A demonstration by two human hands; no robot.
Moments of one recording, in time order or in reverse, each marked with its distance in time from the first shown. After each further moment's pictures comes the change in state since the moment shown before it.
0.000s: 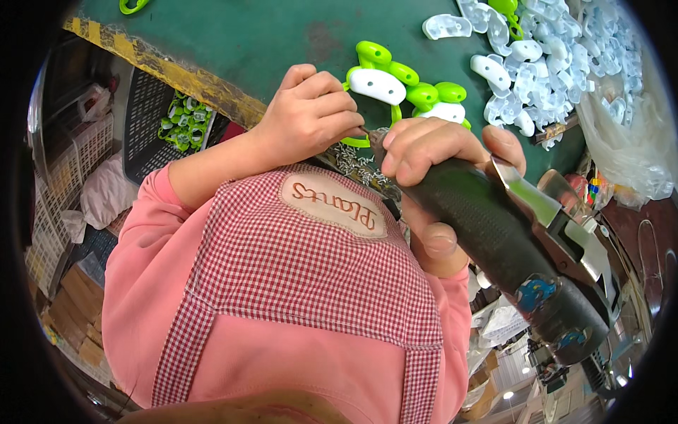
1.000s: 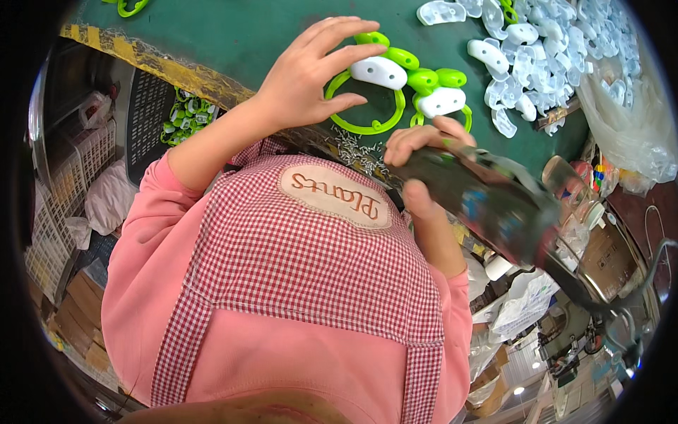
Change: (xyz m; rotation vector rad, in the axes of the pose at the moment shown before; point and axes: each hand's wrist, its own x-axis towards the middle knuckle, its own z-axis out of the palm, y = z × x) left_hand 0.021 -0.019 0.003 -0.123 0.085 -0.121; right_hand -0.060 0.018 -0.011 0.011 0.160 0.255
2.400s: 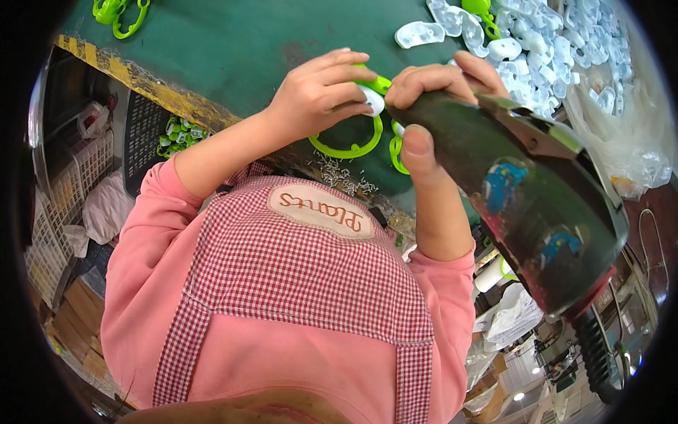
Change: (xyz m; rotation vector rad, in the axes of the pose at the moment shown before) left_hand 0.023 -0.008 0.034 -0.008 0.084 0.123; right_hand 0.098 -0.012 -0.004 -0.170 -0.016 -0.242
